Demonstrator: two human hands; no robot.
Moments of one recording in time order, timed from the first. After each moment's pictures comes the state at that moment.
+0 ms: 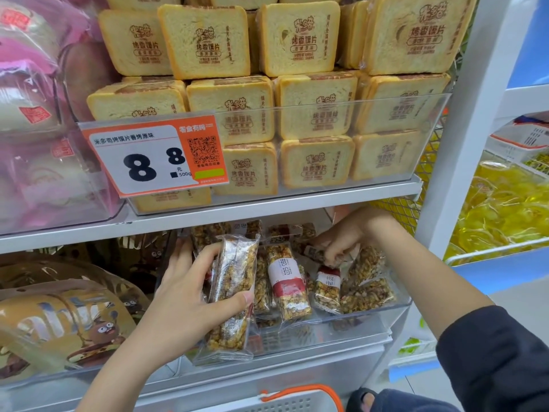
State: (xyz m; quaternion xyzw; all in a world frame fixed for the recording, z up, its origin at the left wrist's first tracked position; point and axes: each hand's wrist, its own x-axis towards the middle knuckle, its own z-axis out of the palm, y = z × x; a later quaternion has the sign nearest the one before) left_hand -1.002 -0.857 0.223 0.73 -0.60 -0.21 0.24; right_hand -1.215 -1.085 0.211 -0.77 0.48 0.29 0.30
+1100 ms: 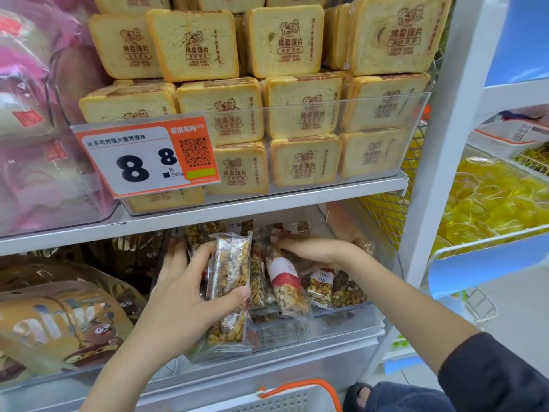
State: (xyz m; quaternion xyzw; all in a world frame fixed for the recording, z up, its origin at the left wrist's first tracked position) left_hand -1.011 -0.855 0.227 0.76 -0.57 -0.20 0.22; right_hand -1.185 -1.025 0.188 -0.69 0.48 -0.03 0.53
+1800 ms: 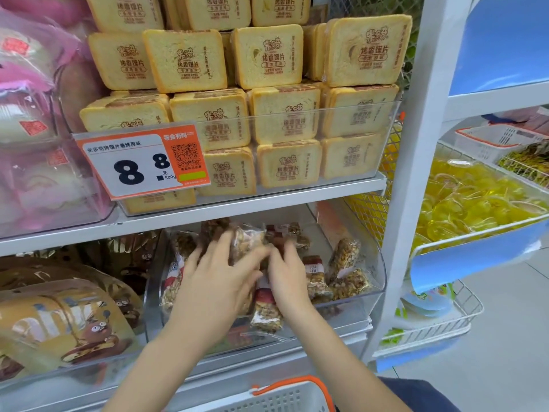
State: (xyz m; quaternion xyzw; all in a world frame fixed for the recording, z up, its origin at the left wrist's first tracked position) left_hand -1.042 -0.874 0.207 0.65 -0.73 0.12 0.20; right_hand -1.151 -0.947 0.169 -0.54 0.53 -0.43 0.49
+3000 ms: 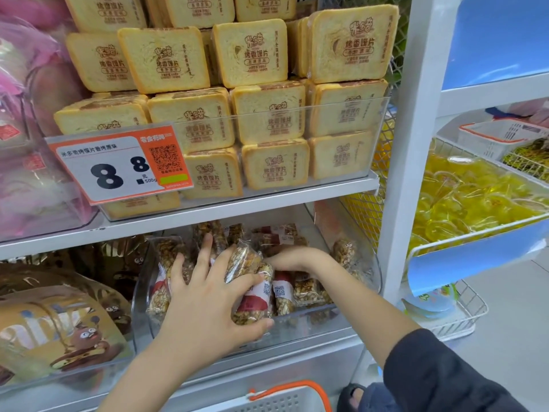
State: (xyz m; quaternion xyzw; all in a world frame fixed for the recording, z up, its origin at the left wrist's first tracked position) left_hand -1.043 -0.873 0.187 0.66 -0.73 0.14 0.07; right_hand -1.179 -1.024 0.177 -0.74 0.49 0.07 0.45
